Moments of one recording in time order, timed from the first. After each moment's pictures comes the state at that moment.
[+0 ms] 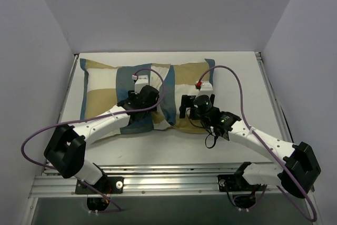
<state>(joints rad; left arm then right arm) -0.74 1.51 1.05 -0.36 -0.59 -0.62 0.75 1.19 0.76 -0.17 0.36 0.53</state>
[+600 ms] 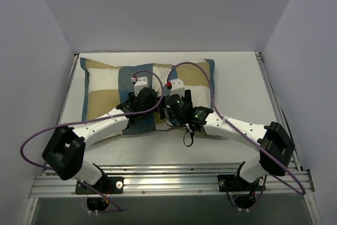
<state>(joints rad) -0.74 1.49 0.97 -0.25 -0.53 -0.65 0.95 1.47 1.04 -0.20 0.51 0.43</state>
